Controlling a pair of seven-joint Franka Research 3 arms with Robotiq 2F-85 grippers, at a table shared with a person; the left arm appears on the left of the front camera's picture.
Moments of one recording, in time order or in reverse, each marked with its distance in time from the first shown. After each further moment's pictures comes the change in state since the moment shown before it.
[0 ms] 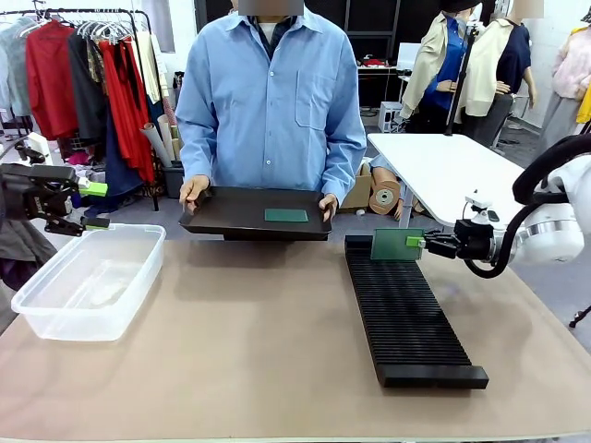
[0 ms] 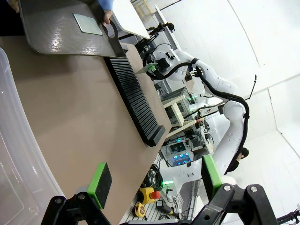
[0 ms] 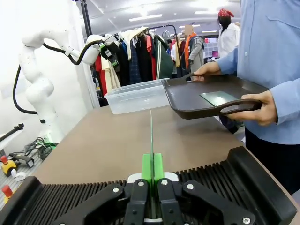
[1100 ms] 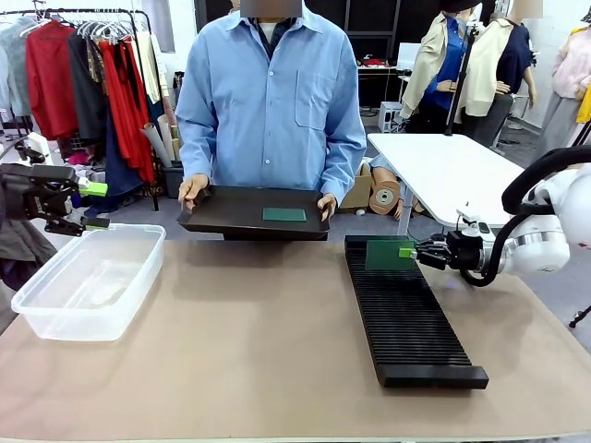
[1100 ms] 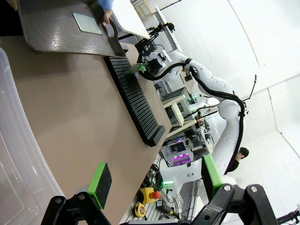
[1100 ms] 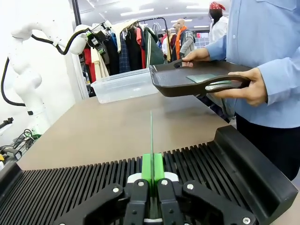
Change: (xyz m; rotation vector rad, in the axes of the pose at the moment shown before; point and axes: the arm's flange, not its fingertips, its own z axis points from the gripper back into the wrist) left arm 0.000 0.000 0.000 0.000 0.000 0.000; right arm -0.035 -0.020 -0.003 -0.044 0.028 0.001
